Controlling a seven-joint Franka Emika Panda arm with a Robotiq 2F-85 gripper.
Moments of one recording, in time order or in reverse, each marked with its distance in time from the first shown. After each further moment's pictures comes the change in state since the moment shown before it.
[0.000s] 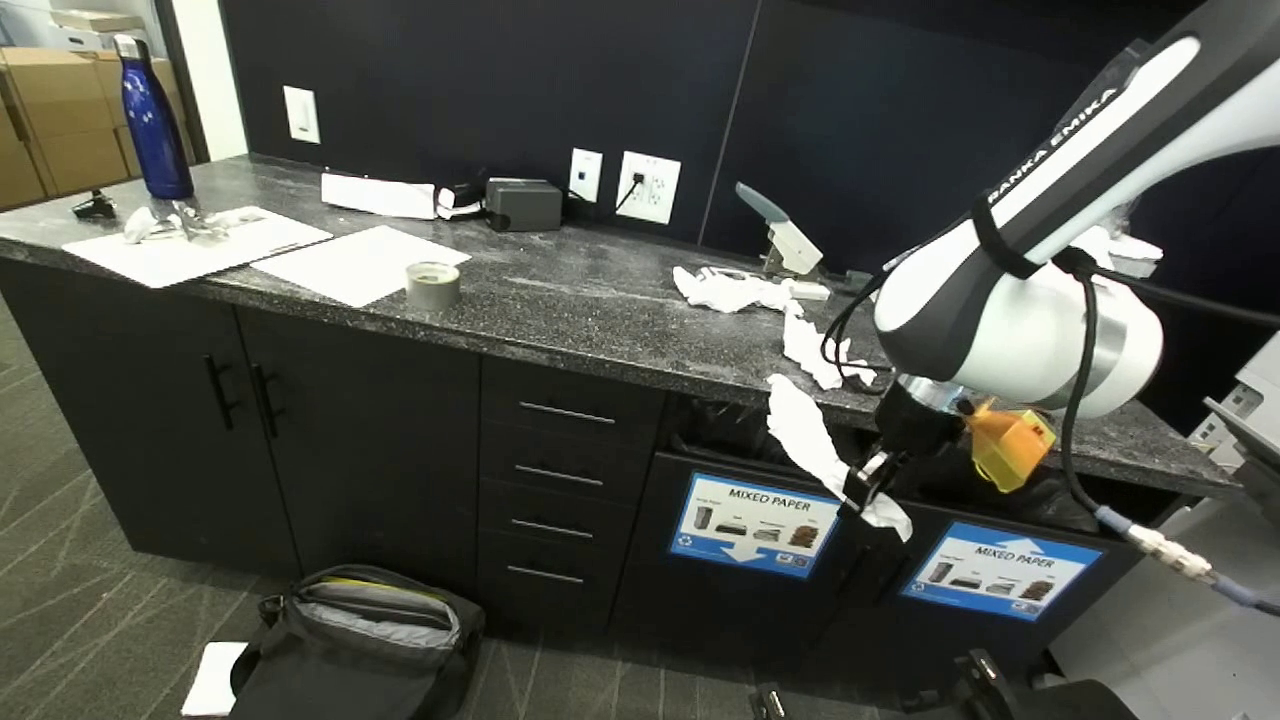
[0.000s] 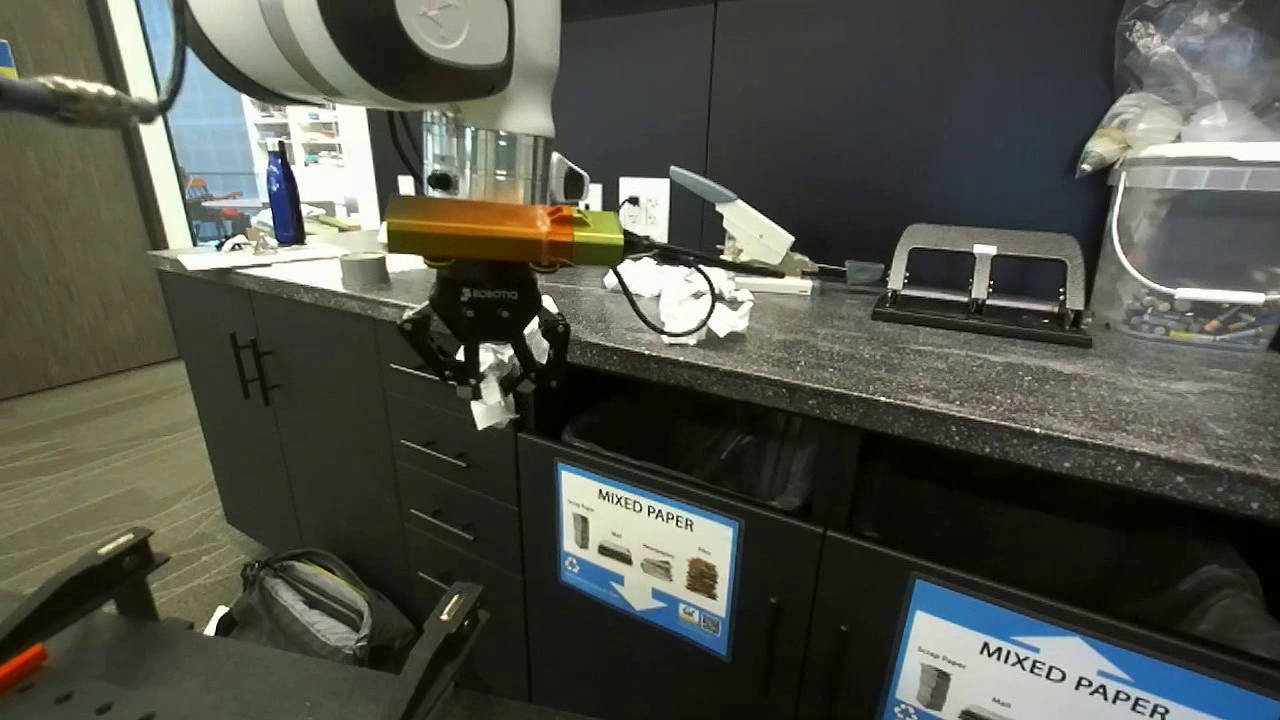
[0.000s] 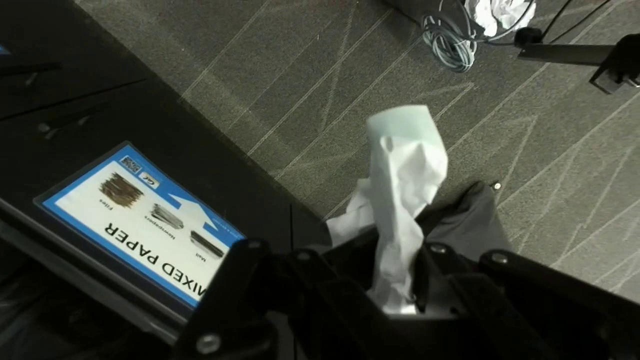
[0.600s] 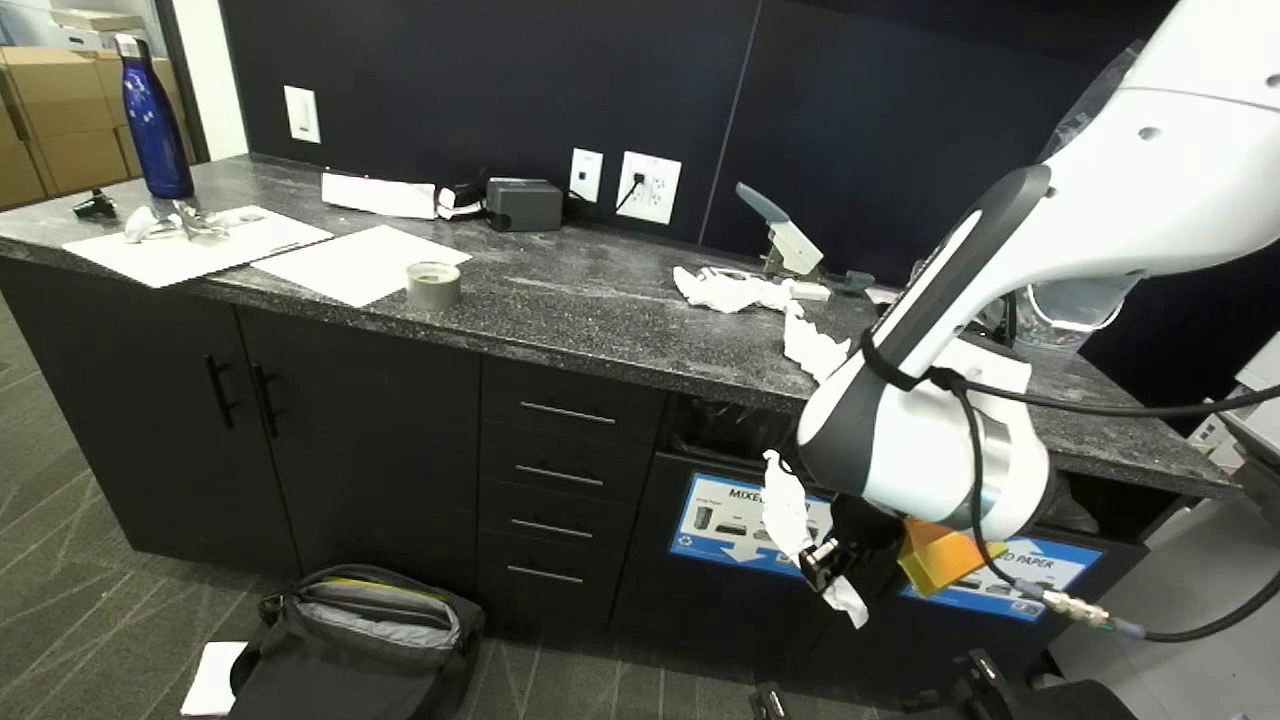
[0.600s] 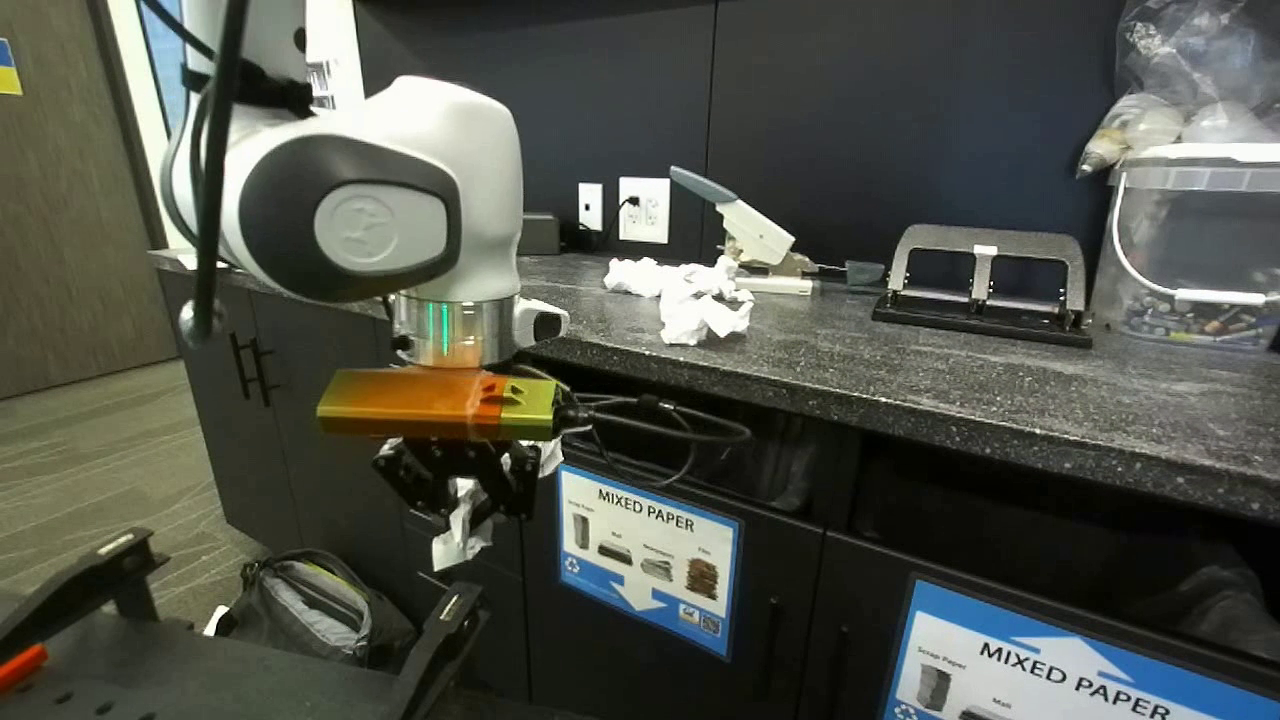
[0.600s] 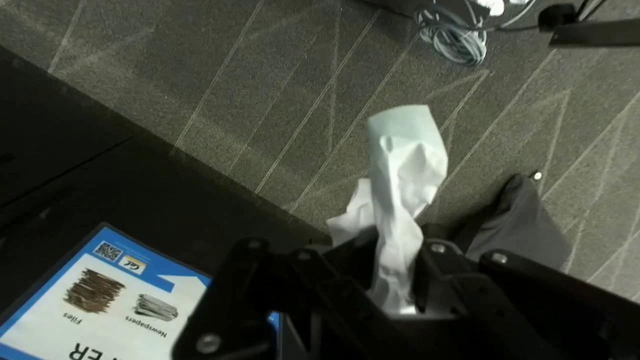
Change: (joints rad) arm -0.038 0.387 0.132 0.025 0.217 0.371 0.038
